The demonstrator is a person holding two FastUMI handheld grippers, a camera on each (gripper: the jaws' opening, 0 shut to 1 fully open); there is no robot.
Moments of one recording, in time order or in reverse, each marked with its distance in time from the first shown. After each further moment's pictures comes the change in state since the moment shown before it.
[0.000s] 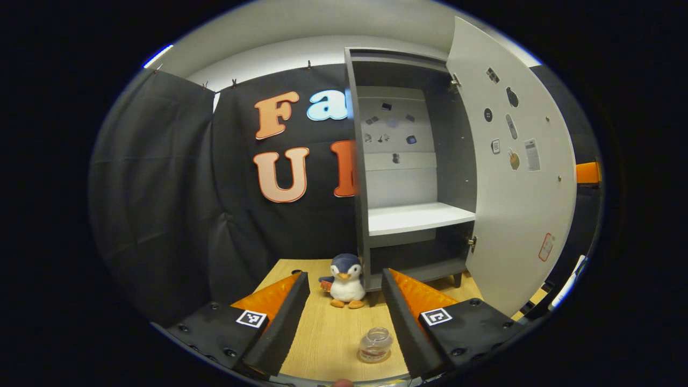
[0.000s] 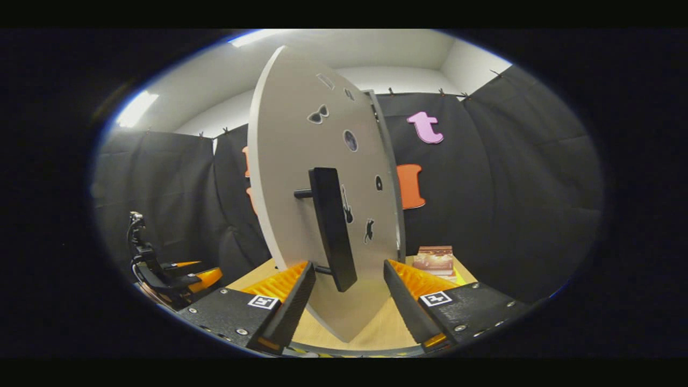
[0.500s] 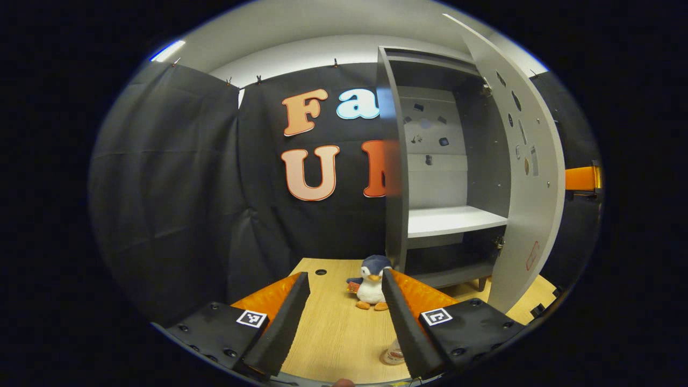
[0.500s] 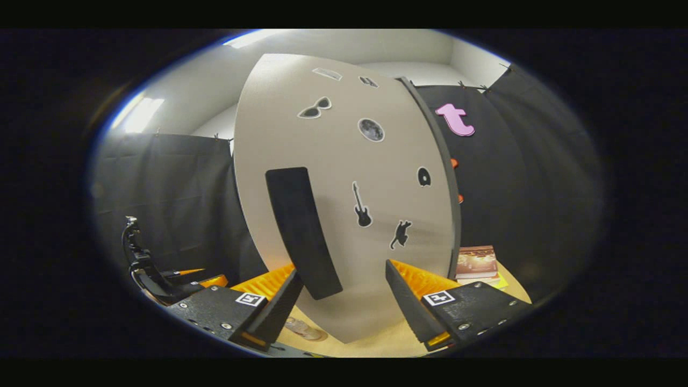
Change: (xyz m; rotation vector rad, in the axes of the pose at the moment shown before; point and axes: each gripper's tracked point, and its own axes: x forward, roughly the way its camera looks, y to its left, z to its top) left arm 0.015 0.069 0.000 -0.035 0.005 0.119; right arm 0.093 0.075 -0.012 0.044 -0.004 0.125
